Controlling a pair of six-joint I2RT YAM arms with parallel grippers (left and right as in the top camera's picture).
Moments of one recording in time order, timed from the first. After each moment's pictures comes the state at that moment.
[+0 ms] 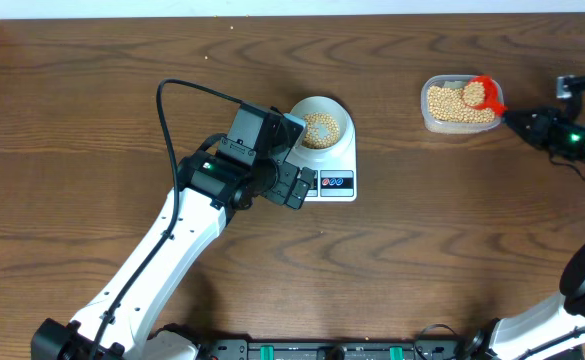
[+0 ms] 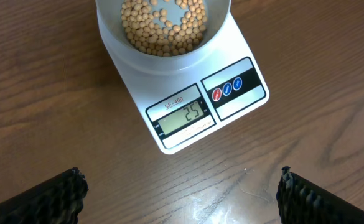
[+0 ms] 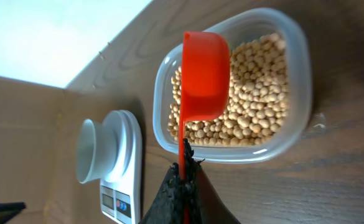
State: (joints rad) left arm -0.46 1.41 1.15 -0.78 0.13 0.01; right arm -0.52 1.85 1.25 -0.49 -1.00 0.02
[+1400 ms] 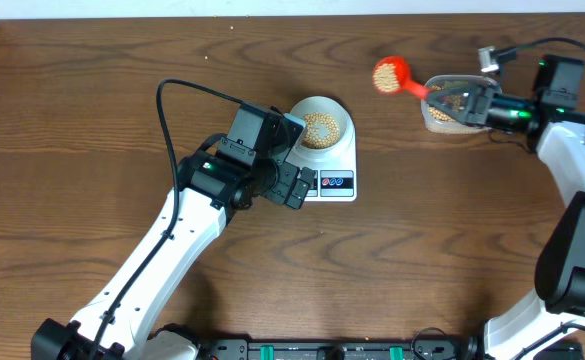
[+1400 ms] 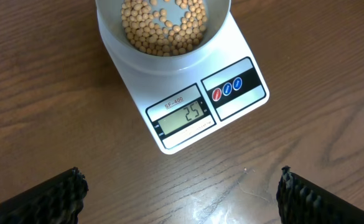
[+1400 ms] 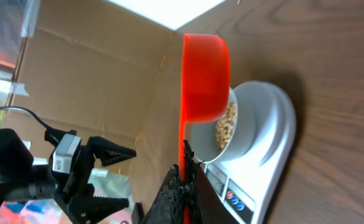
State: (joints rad) left arm -0.46 1.41 1.15 -0.78 0.13 0.01; right arm -0.20 1.85 1.25 -0.28 -1.32 0.23
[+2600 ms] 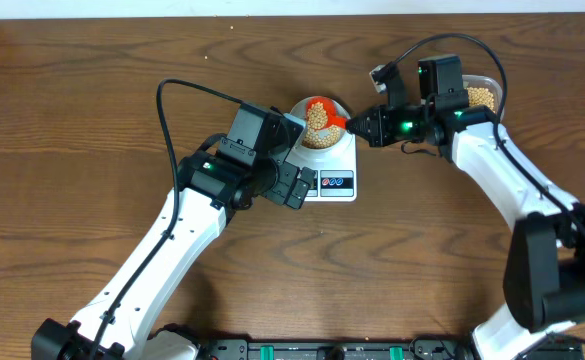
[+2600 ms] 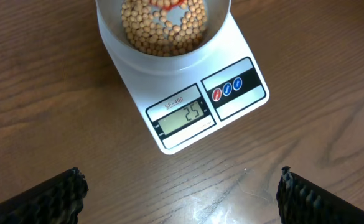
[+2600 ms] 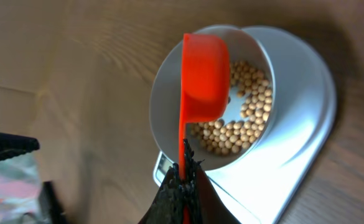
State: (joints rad) left arm -0.46 1.41 1.15 -0.78 0.13 0.01; right arm 0.23 1.79 1.25 -0.36 -0.74 0.14
